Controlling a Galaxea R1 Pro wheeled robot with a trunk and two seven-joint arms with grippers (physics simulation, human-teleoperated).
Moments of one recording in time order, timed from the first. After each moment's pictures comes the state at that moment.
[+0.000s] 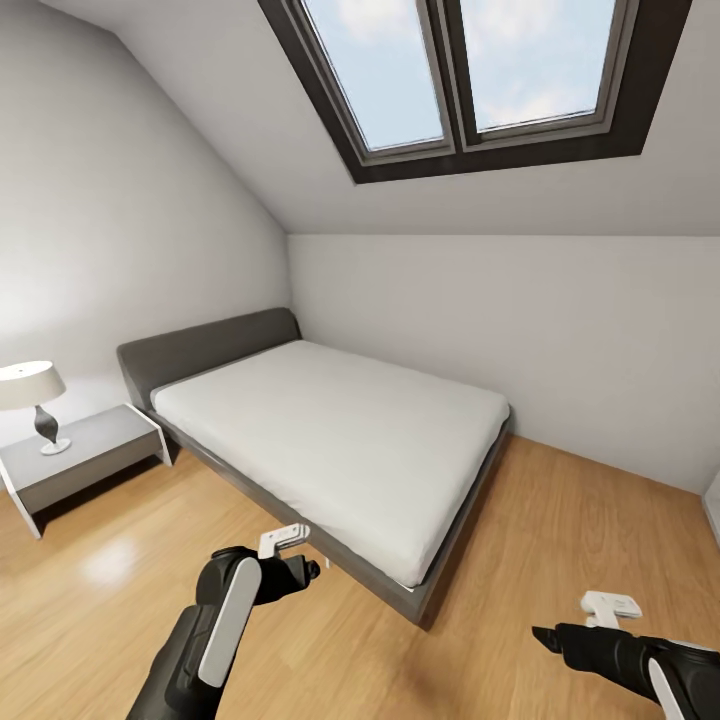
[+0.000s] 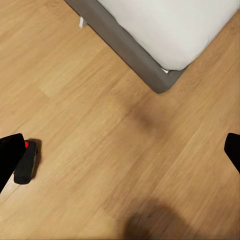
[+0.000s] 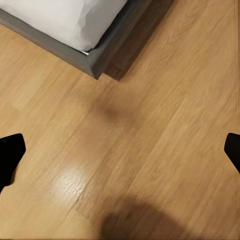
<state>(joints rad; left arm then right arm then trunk) -0.34 -0.17 -0.06 -1.35 0.49 1.02 0.42 -0.05 -0.18 -0.27 -1.55 -0.01 0.95 0.38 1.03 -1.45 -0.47</state>
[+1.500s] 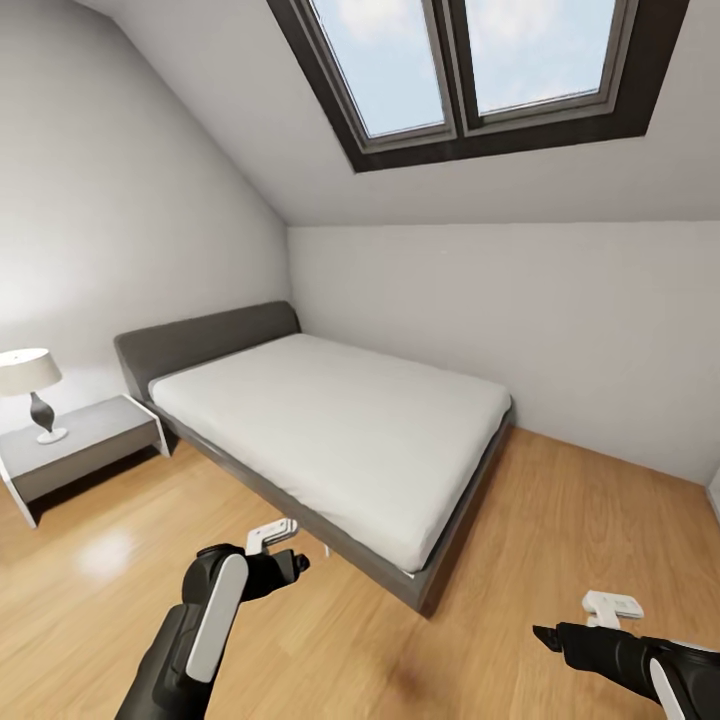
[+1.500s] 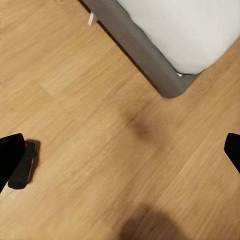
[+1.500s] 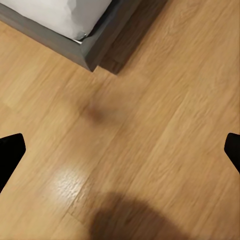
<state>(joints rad) -0.34 -0.17 0.00 -1.38 0.50 1.03 0.42 -0.05 -0.18 -0.28 -1.55 -0.01 0.95 0.38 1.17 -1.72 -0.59</state>
